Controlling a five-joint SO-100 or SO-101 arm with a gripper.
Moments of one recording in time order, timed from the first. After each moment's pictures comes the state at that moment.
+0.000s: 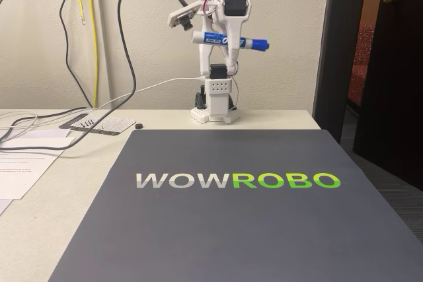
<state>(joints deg) -20.2 111.5 72.5 107.1 -2.8</state>
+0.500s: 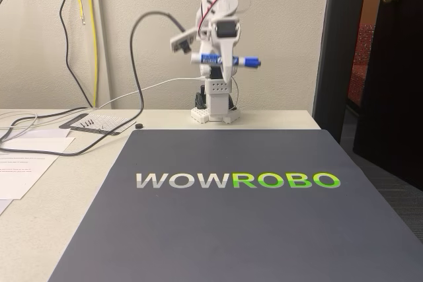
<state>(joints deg) -20.5 152.5 122.2 88.3 2.9</state>
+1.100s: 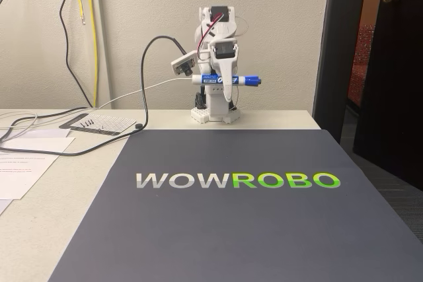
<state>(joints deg) -20.8 169.5 143.0 77.4 7.5</state>
